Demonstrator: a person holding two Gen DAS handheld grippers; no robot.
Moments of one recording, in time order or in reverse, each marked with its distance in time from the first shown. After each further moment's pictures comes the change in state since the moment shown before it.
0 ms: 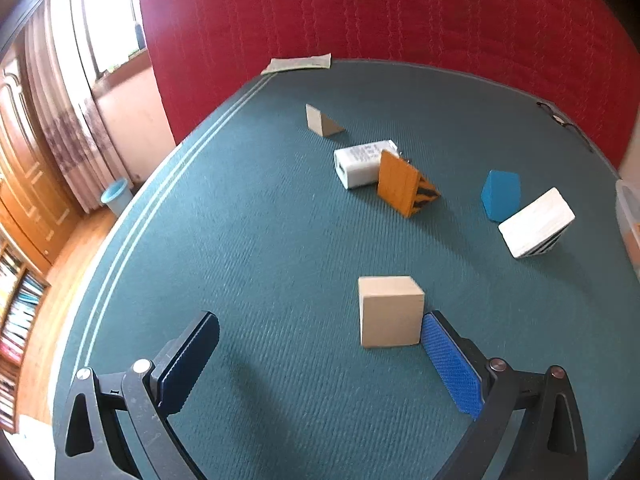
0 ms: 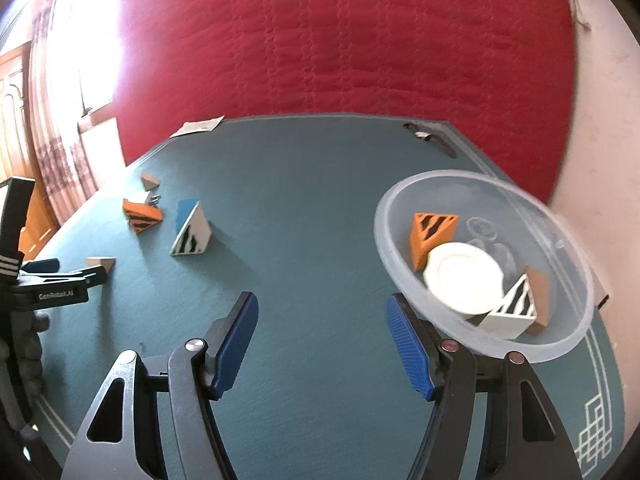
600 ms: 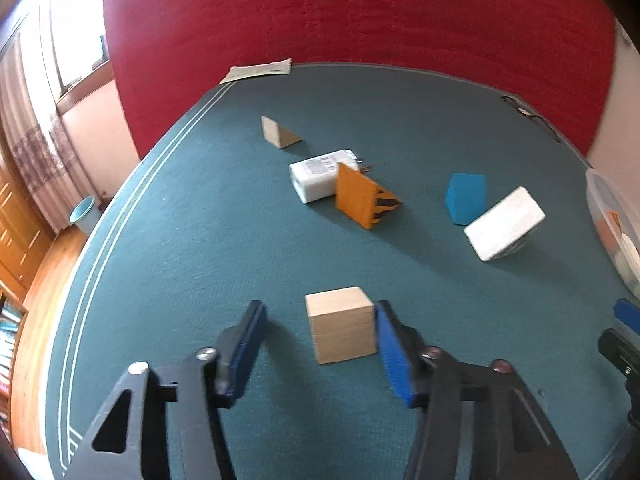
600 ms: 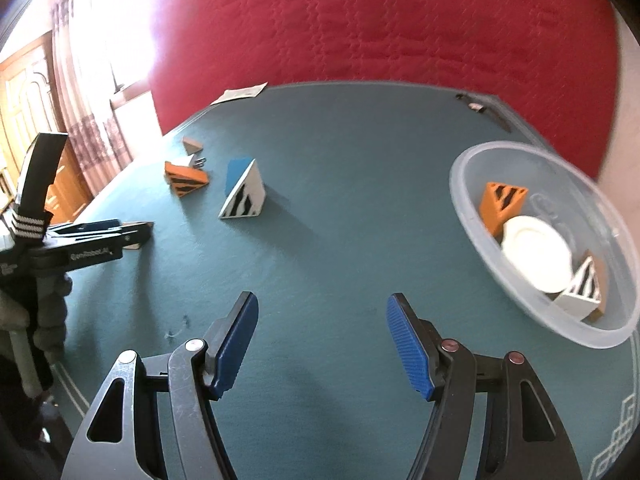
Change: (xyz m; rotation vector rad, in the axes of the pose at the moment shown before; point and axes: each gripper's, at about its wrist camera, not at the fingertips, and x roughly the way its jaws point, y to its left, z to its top) left arm 0.001 -0.013 0.008 0.087 -0.017 -0.113; right arm 0.020 0.022 -0.007 -0.030 0.116 0.161
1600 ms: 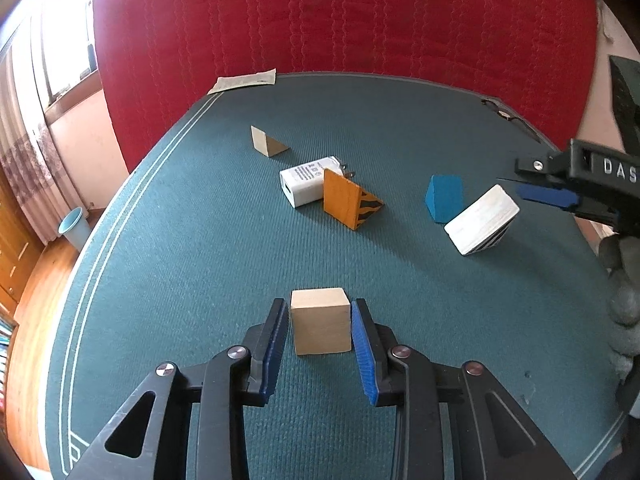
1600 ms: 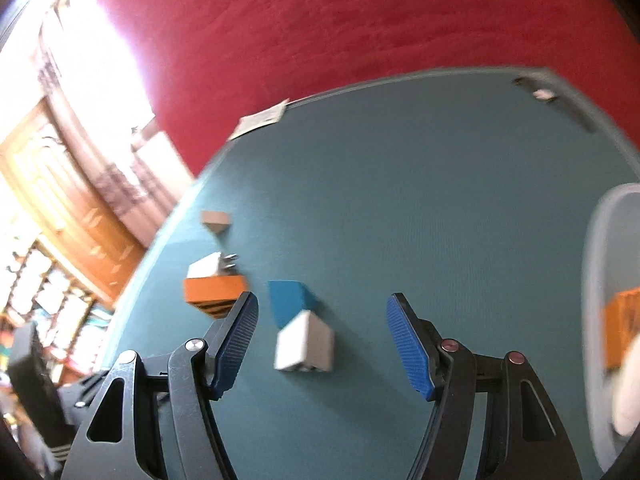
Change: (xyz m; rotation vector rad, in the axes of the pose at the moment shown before) left arm -0.009 0.002 -0.007 0.020 -0.027 -0.046; right arm 0.080 0.010 0.106 0.177 0.053 0.245
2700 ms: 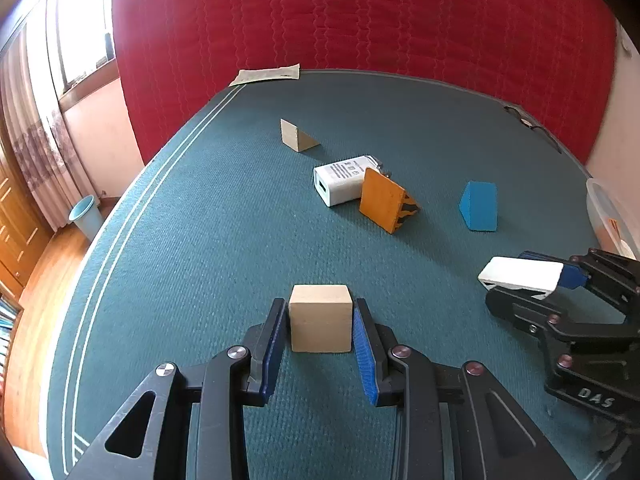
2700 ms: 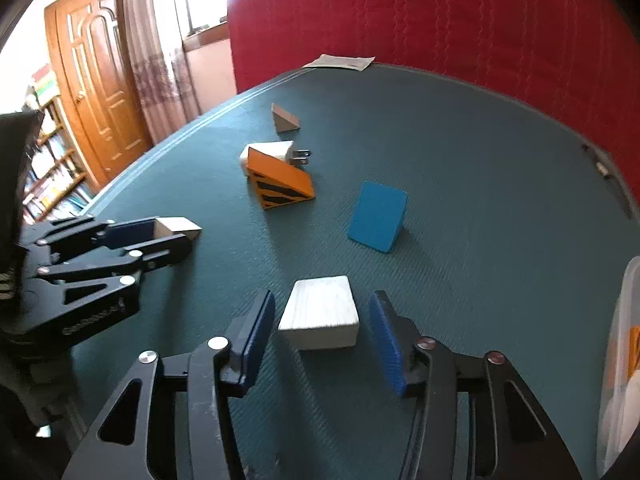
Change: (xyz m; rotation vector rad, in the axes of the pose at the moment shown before) left arm 0.004 0.015 0.001 -0.052 0.002 0.041; right arm 0.026 0.067 -0.063 -0.437 0.085 -0.098
